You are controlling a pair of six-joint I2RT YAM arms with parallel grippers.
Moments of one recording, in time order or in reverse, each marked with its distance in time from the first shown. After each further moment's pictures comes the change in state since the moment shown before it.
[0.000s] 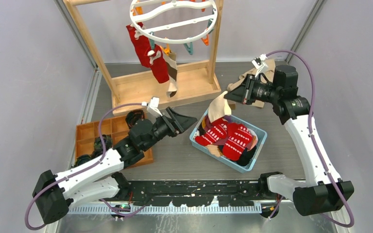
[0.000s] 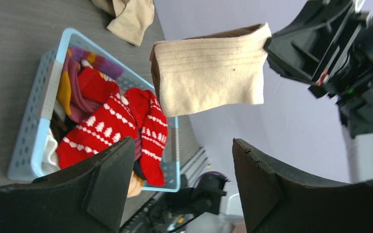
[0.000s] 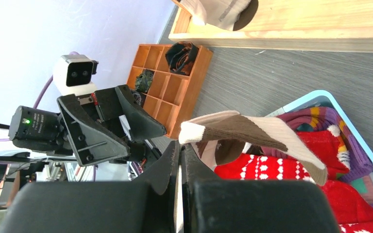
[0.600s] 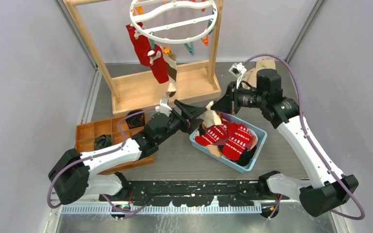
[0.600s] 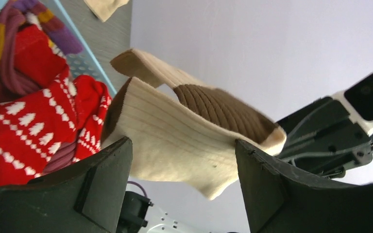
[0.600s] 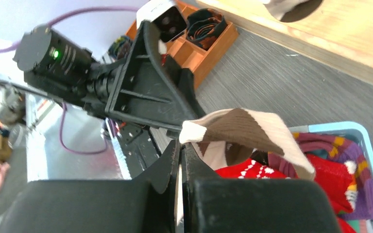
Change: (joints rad) left arm -0.008 0.277 0.051 0.162 -0.018 -0.553; right arm 0.200 0.017 -0.001 -0.007 0.006 -0.251
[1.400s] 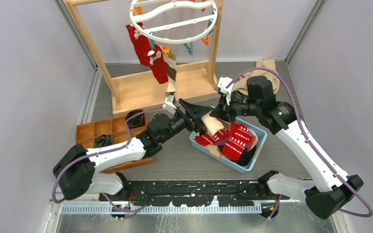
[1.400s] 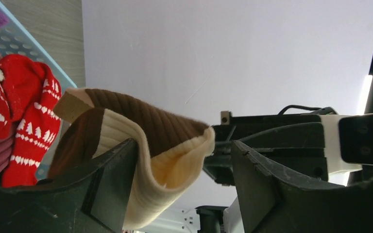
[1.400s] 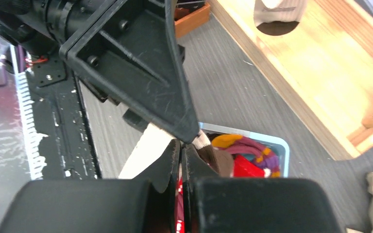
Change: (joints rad) left arm -0.026 0.073 0.019 0.213 0.064 -0.070; right arm 0.179 -0.045 -0.006 -0.122 0.167 -0.531
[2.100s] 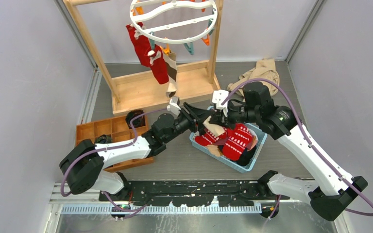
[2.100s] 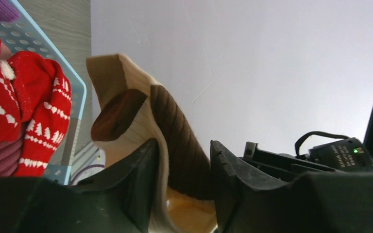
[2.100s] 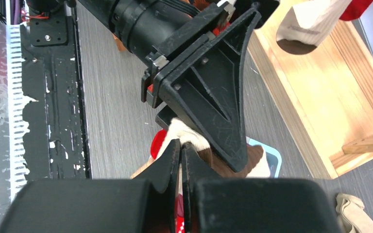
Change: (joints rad) left arm -0.016 0.091 0.012 0.043 0.018 -0.021; right arm 0.095 -0.030 0.017 -0.101 0.034 -0.233
